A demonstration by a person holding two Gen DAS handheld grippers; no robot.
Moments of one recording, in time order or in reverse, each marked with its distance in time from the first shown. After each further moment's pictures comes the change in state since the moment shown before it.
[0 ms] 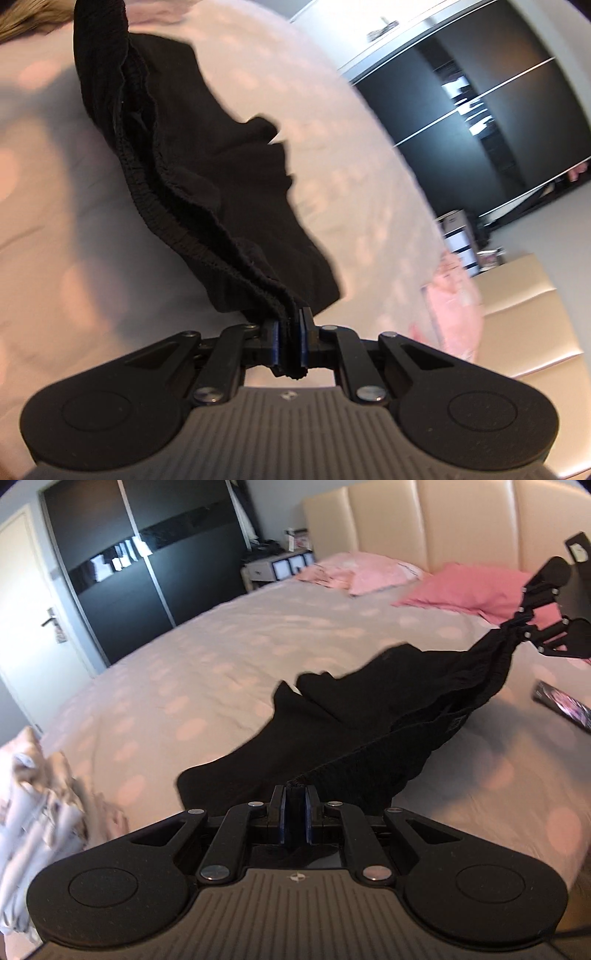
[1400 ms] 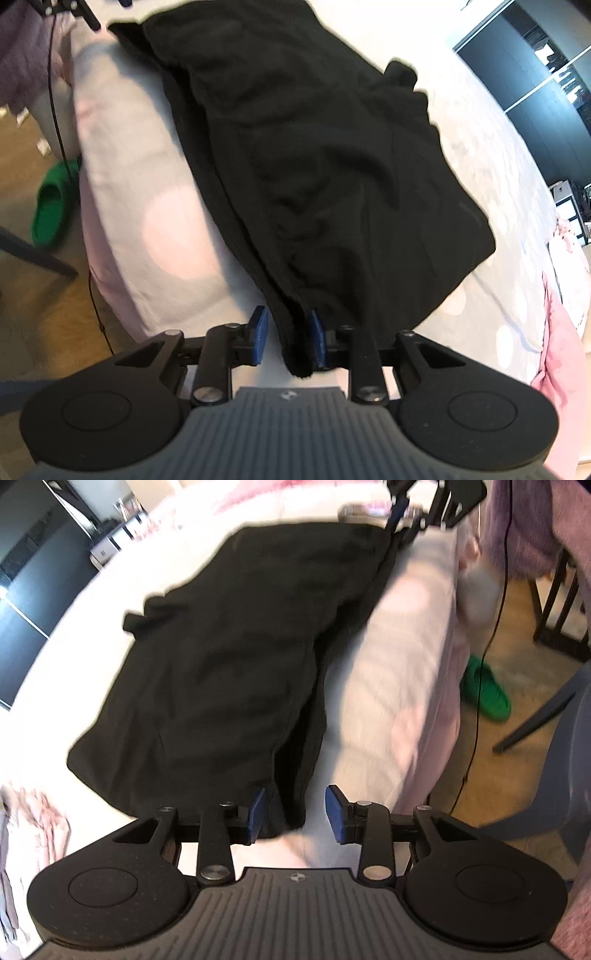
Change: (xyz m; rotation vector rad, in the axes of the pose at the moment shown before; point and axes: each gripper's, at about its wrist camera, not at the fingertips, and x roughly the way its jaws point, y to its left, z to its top) left arm -0.034 -0.111 -0.116 0.441 0.201 -0.219; right arm -0.015 0.059 -0.057 0.022 0.025 0.356
